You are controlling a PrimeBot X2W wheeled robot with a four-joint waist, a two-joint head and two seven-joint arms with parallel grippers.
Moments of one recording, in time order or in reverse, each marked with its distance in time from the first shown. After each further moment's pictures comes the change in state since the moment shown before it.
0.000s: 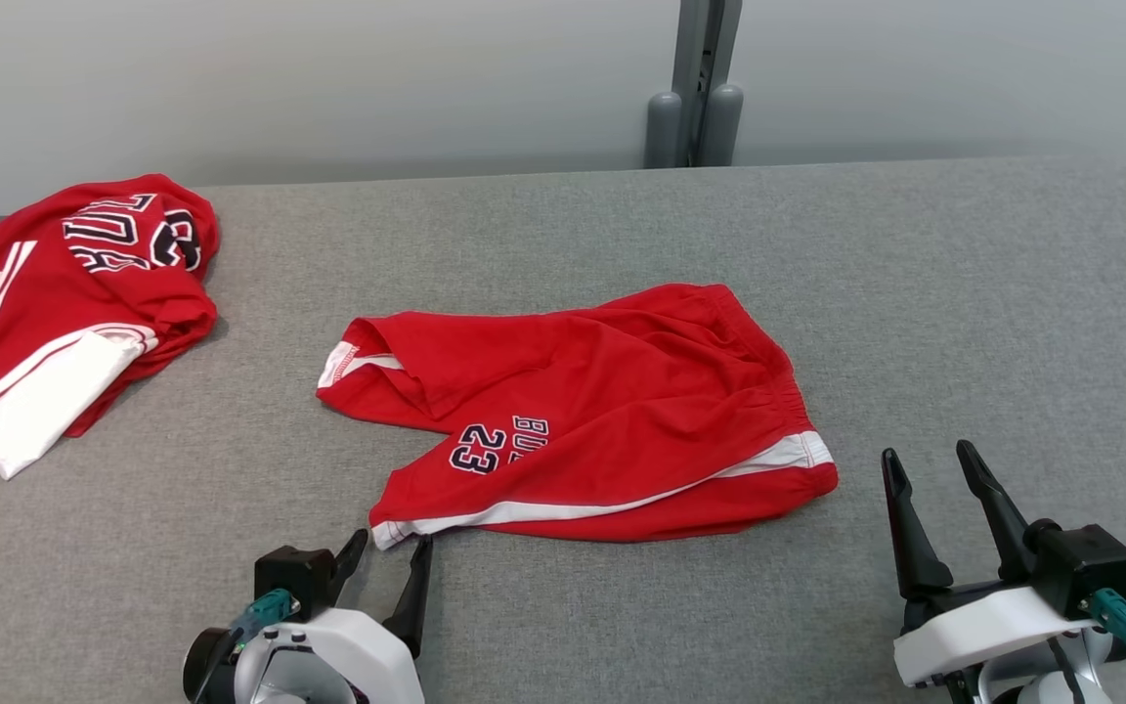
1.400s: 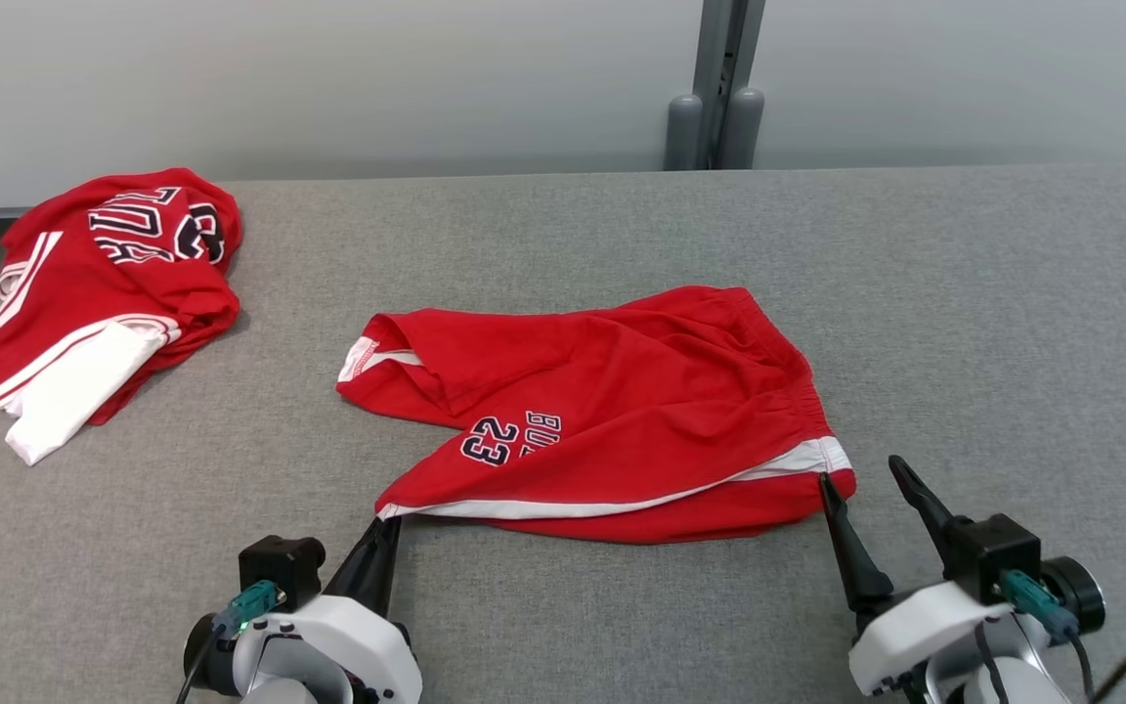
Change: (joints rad) left arm -0.058 -0.005 -0.016 0.087 -0.061 -0.035 -0.100; right arm -0.071 0.001 0.086 0.156 -0.082 0.000 0.000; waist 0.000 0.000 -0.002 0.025
